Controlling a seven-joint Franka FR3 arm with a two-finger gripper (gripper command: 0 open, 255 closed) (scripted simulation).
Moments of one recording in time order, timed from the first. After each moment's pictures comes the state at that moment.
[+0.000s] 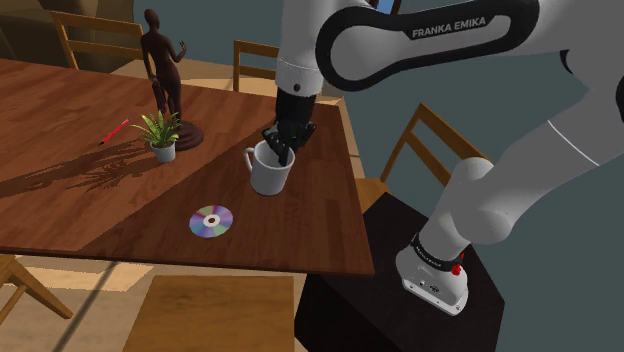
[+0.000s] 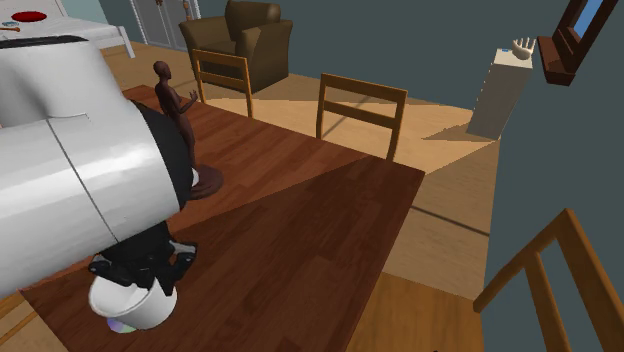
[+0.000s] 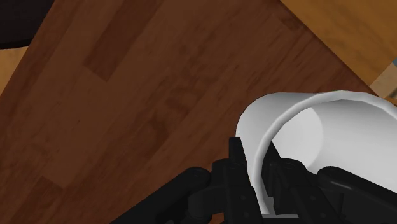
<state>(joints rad) 0.30 -0.36 0.26 -2.27 0.15 1.96 0.61</state>
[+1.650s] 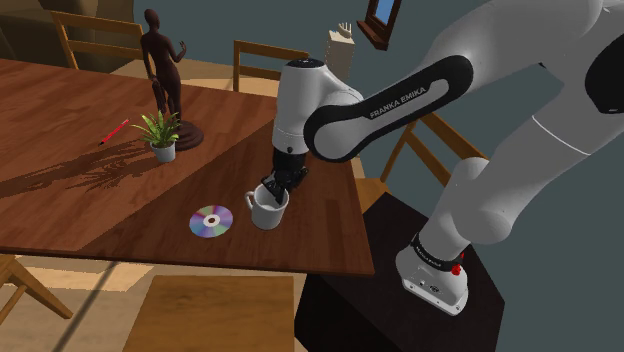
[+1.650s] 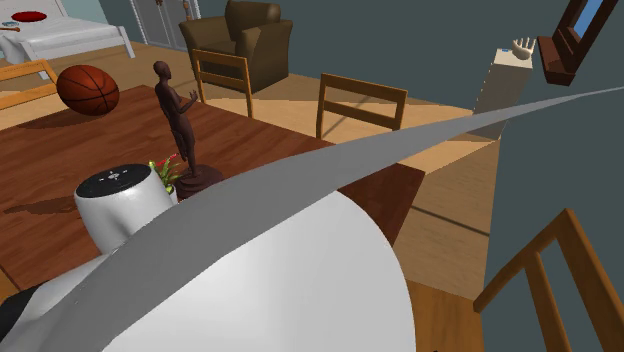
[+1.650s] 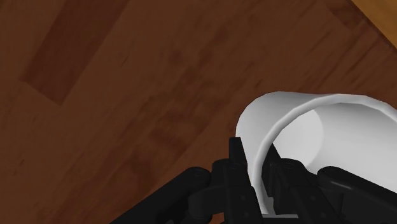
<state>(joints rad) 0.30 -0.22 0.29 -2.49 0.15 2.31 0.61</state>
